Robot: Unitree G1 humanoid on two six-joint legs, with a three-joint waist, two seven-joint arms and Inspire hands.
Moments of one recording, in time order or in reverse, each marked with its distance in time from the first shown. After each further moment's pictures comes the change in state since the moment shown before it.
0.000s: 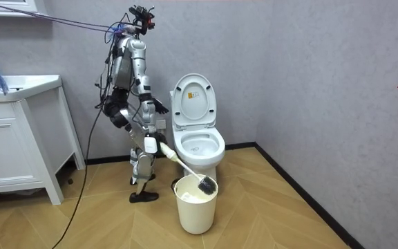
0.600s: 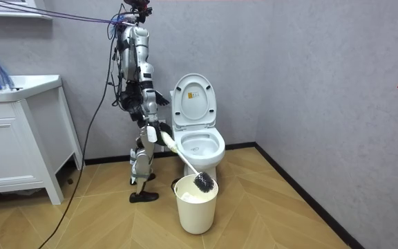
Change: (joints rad) left arm 0.284 -0.051 0.215 -0.143 0.290 0.019 -0.066; right arm 0.255 0.091 -0.248 -0.010 0.063 -0.001 0.051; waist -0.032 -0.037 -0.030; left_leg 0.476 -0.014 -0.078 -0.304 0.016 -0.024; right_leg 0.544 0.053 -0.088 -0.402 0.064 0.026
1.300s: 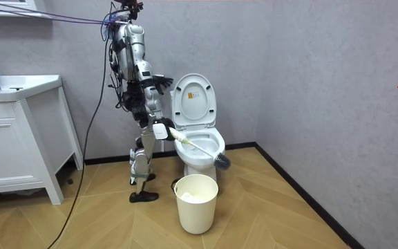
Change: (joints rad) left arm 0.113 -0.013 0.100 -0.377 0.387 -0.002 0.106; right arm 0.042 0.009 0.013 -0.097 -0.400 -0.004 -0.002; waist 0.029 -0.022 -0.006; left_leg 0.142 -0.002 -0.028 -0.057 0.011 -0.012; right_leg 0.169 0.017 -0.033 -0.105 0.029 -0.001
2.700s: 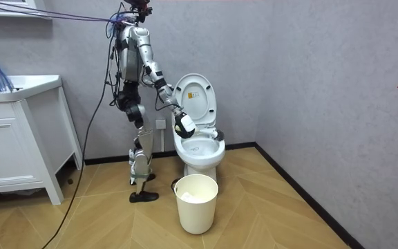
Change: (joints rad) left arm -0.368 0.163 -0.309 0.360 0.095 -0.130 0.025; right arm -0.326 -0.153 0.295 -0.047 -1.251 -0.109 -0.166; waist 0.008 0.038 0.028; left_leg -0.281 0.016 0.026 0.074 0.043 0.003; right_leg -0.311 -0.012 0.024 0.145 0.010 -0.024
